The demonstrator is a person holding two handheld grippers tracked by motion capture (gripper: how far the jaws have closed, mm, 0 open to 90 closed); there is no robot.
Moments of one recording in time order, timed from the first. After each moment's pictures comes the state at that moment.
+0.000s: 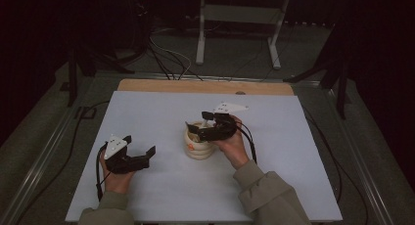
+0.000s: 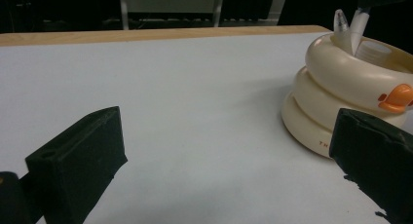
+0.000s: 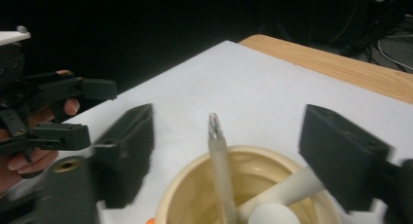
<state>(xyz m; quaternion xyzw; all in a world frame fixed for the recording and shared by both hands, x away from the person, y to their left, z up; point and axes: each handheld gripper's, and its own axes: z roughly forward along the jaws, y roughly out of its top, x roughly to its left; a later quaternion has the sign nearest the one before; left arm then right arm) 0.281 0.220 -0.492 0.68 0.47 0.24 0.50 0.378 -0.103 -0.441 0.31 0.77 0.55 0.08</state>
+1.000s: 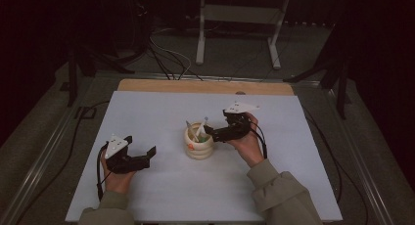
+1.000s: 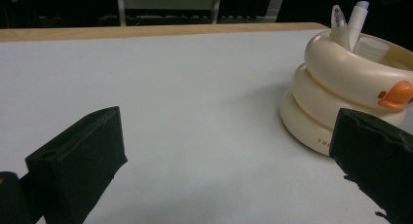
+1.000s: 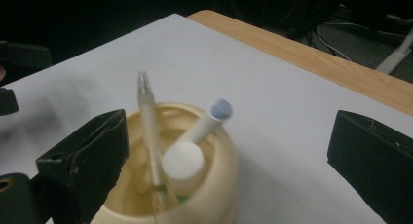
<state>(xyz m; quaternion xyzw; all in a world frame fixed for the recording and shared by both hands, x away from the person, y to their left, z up) 0.282 0.219 -0.493 0.69 0.47 0.24 0.50 0.377 -0.139 -0.437 0.34 0.79 0.48 0.15</state>
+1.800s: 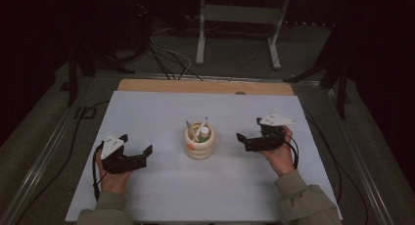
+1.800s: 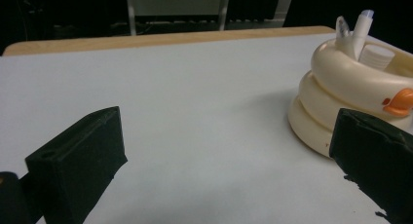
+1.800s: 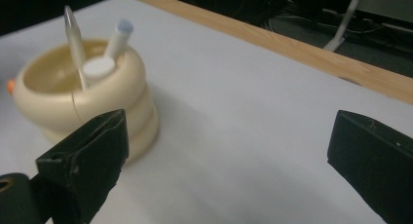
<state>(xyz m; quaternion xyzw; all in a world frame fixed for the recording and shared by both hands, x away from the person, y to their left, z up) 0.276 0.226 -0.482 0.68 0.47 0.26 0.49 0.345 -0.230 -0.447 0.38 0.78 0.45 0.21</state>
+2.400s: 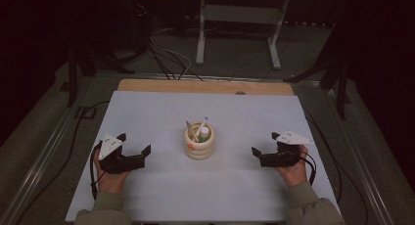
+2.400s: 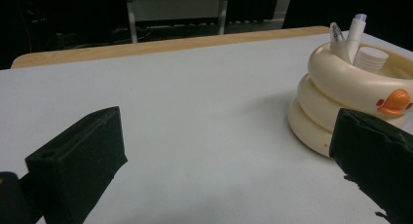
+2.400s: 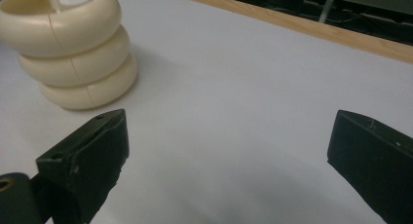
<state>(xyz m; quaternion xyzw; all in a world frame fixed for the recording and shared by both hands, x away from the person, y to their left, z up) 0.275 0.228 -0.477 0.69 0.46 0.27 0.49 0.309 -0.276 -0.478 0.40 0.77 0.45 0.22</state>
